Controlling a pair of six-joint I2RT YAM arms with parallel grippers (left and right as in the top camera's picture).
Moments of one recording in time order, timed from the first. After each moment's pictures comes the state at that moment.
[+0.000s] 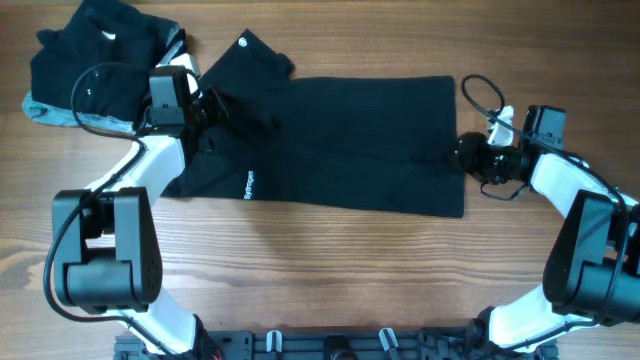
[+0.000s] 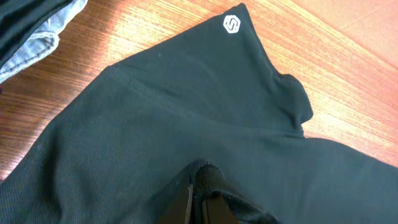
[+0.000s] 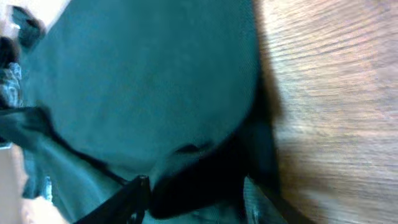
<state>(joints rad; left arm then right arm) 0.01 1.83 1.03 0.06 0.18 -0.41 -0.26 1.77 0.89 -0.32 -0.64 0.20</state>
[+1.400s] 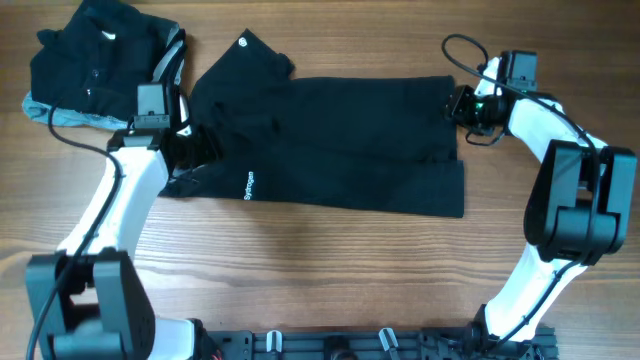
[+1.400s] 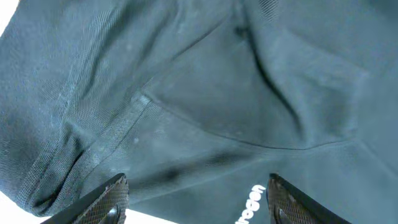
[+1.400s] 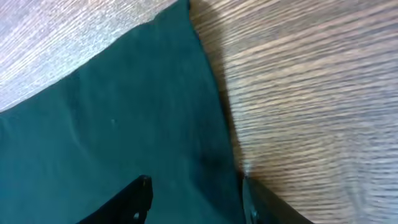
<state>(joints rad) 0.02 1.61 1.05 -0.65 0.07 -0.38 -0.13 2.07 1.31 -0.36 -0.34 0.30</state>
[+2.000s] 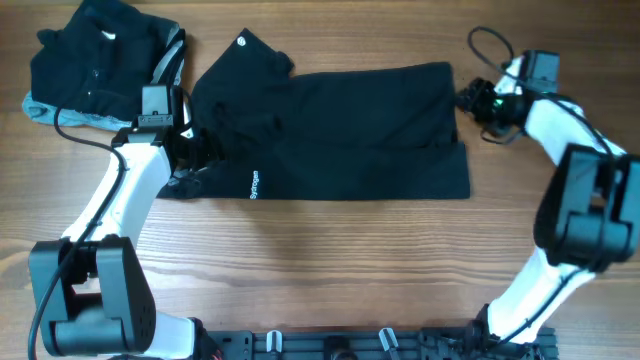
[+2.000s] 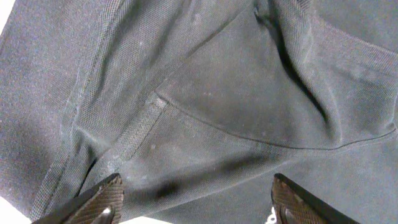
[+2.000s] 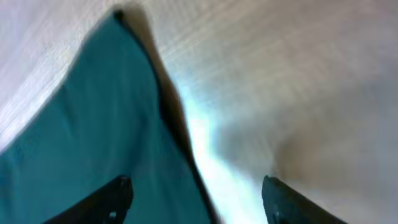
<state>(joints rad) 0.02 1.65 1.05 -0.65 0.06 -0.37 -0.21 2.02 1.31 -0.40 -0.38 0.39</state>
